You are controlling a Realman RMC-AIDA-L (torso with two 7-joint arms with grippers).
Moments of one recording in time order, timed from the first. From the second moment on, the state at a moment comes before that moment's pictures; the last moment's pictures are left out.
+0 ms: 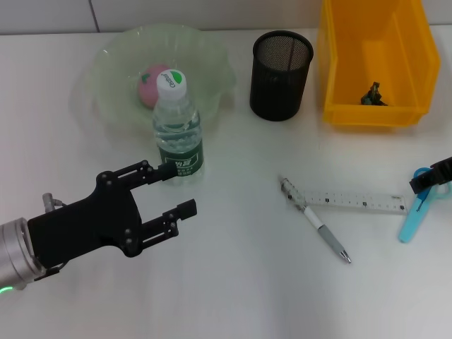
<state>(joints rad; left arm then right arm) -0.30 -2.02 1.23 0.35 1.27 1.63 -0.79 0.50 2.08 -1.18 -1.30 -2.82 -1.50 2.71</state>
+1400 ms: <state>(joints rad) -0.30 -2.02 1.23 0.35 1.27 1.63 -0.78 0.50 2.09 -1.23 -1.32 -2.88 -1.48 2.76</state>
